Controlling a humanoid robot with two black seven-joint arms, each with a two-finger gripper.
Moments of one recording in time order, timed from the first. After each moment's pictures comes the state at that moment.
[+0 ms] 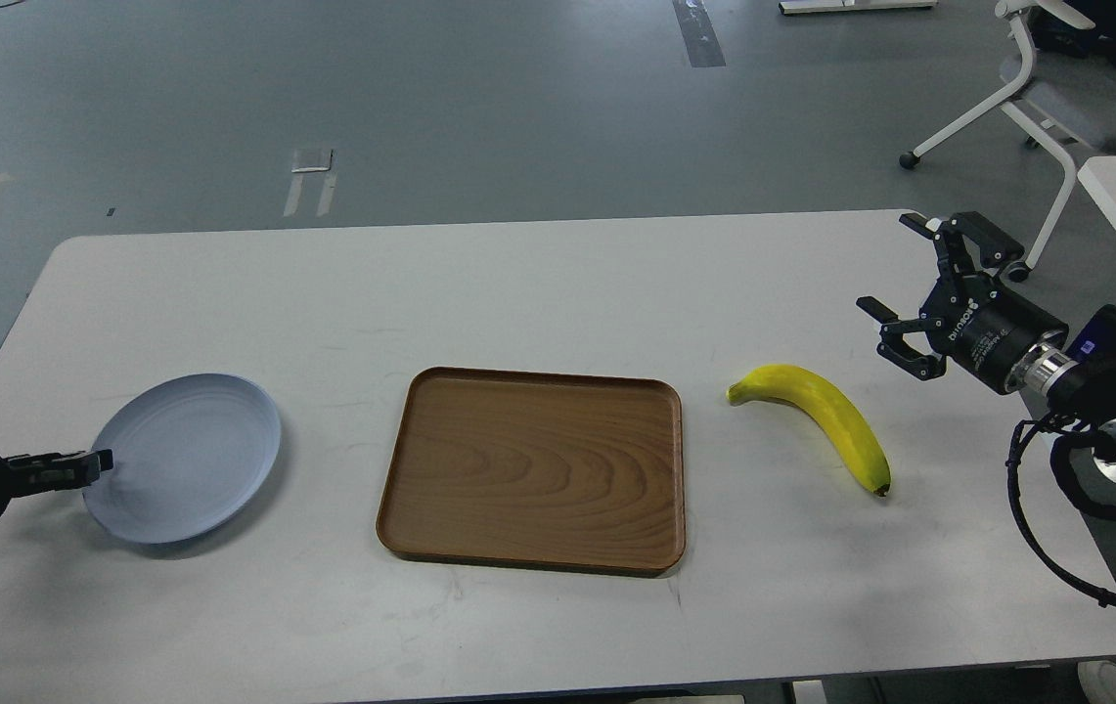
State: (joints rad) left arm -0.57 0.87 -0.36 -0.75 1.56 -0.28 -0.49; right arm 0.81 -0.73 0.03 0.90 0.16 0.49 0.49
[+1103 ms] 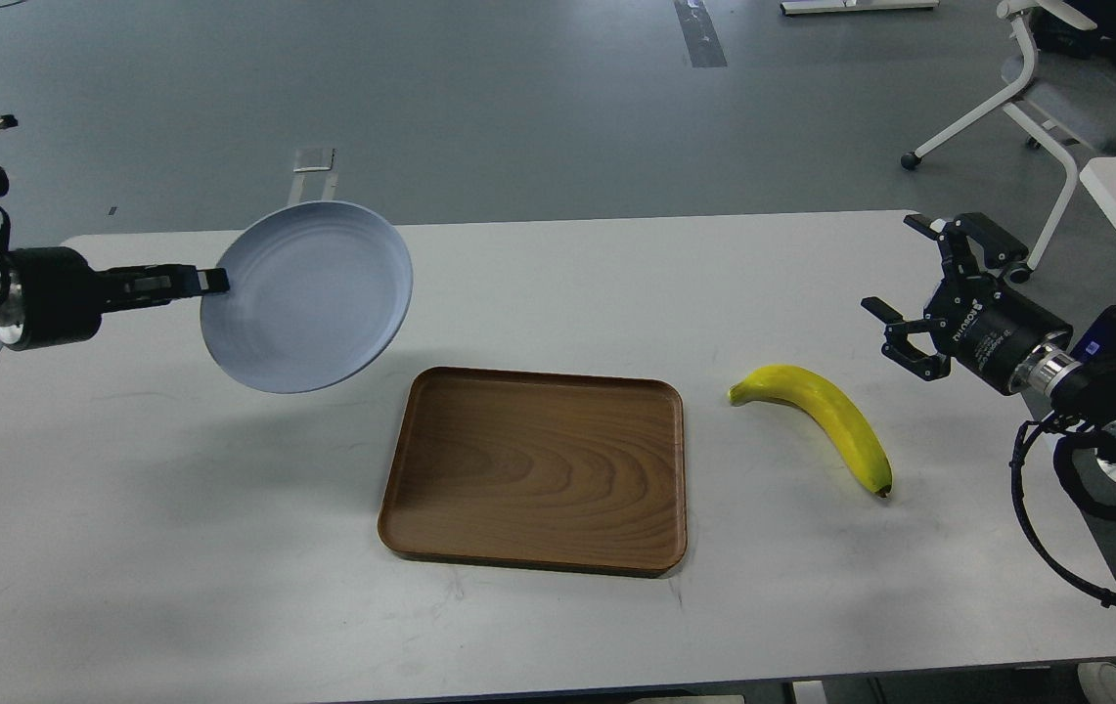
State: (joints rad) left arm -0.97 0.86 -0.35 -1.07 1.40 -0.49 -0.49; right arm 0.80 -0.73 0.03 0.89 0.16 0.49 0.49
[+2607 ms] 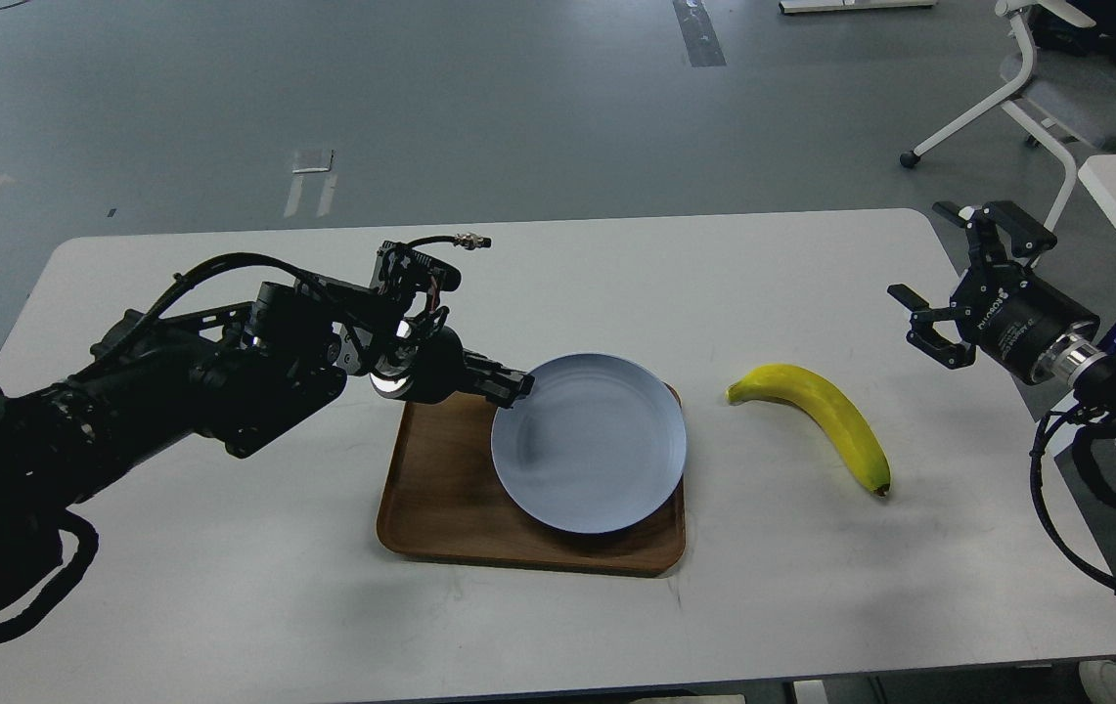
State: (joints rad) left arm -1.07 0.12 -0.08 -0.62 1.62 -0.44 -0.49; right arm 0.81 -0.73 0.05 0.84 0.16 0.49 0.49
